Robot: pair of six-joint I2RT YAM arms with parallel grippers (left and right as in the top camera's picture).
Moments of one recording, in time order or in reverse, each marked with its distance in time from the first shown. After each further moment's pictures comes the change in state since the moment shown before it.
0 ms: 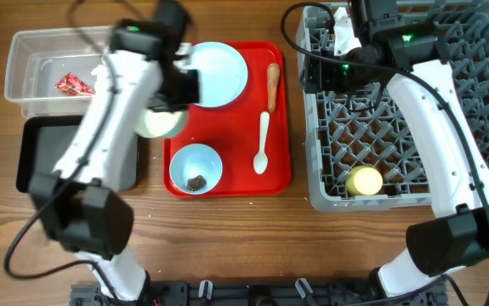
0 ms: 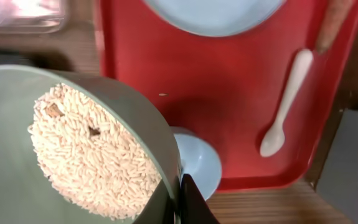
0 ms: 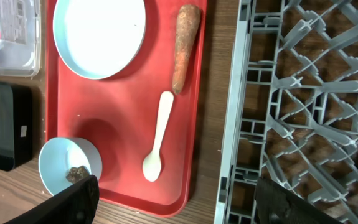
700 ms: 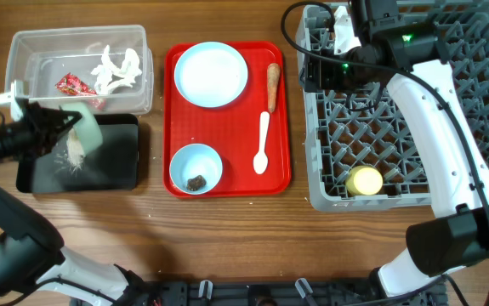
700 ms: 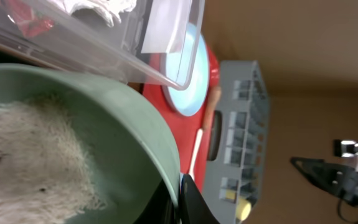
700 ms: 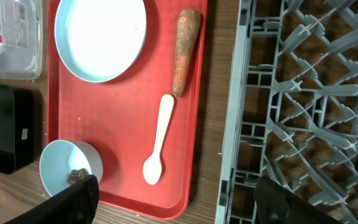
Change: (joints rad) left arm 0.932 -0.034 -0.454 0.269 0.970 0.521; right arm 0.000 0.000 0.000 0.011 0.001 0.004
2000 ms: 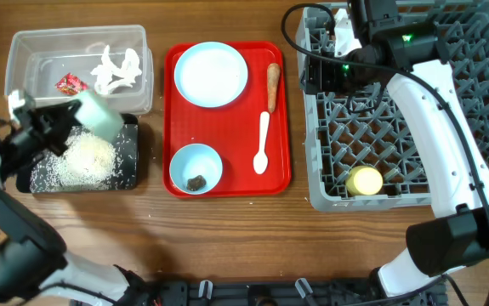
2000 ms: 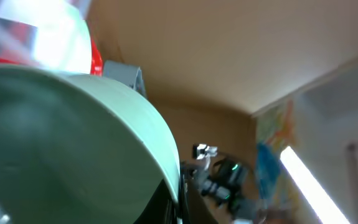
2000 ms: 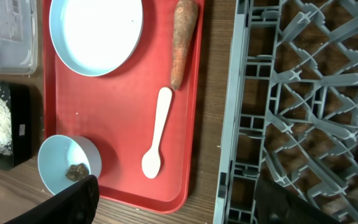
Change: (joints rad) left arm 0.004 -0.033 -0.158 0.128 0.478 -0.341; right arm 0.000 0.000 0.000 -0.026 0.003 0.003
